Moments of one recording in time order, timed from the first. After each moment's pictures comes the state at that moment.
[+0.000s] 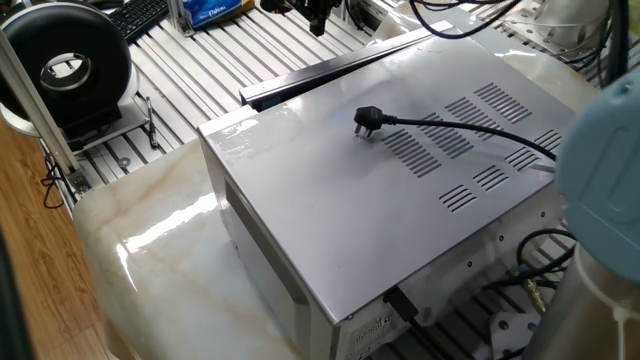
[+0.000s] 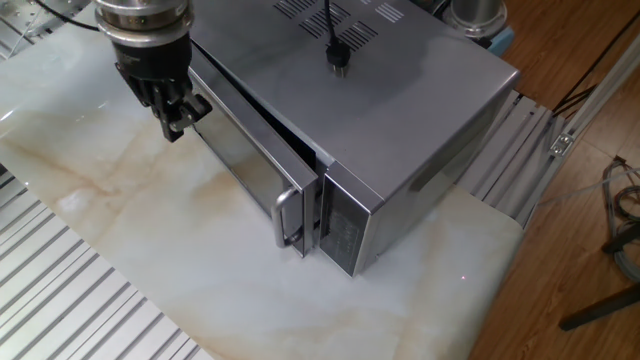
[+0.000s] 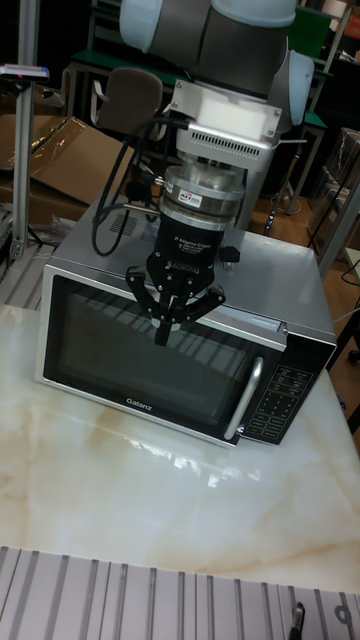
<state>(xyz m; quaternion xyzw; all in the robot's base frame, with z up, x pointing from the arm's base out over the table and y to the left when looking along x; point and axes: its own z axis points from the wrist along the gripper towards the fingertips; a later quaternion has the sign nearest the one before) 0.610 -0.026 0.255 0.00 1.00 -0.01 0.07</state>
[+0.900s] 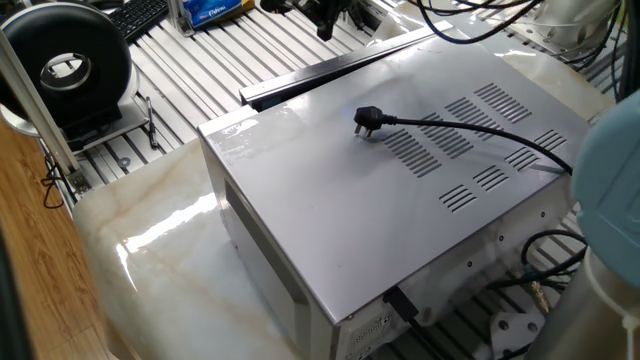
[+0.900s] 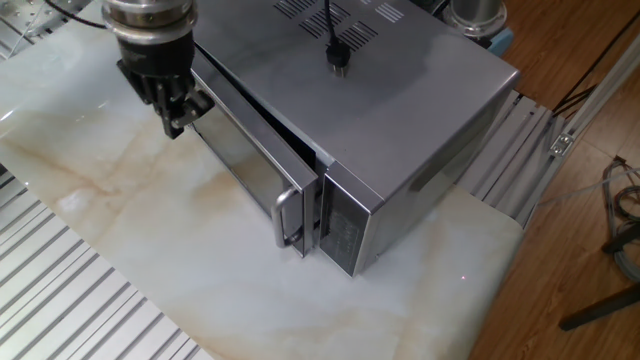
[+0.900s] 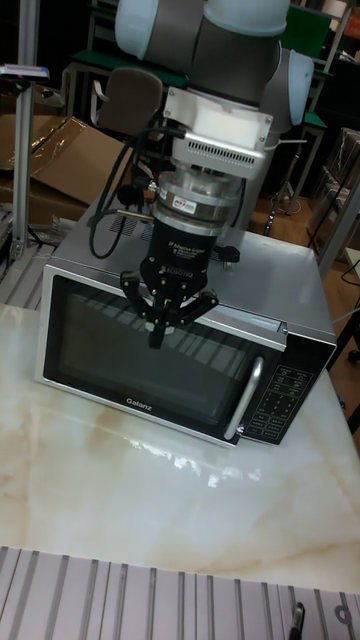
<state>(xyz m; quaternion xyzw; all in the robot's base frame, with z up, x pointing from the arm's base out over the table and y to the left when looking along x) 0.613 -0.033 0.244 -0.03 1.00 -0.01 0.07</state>
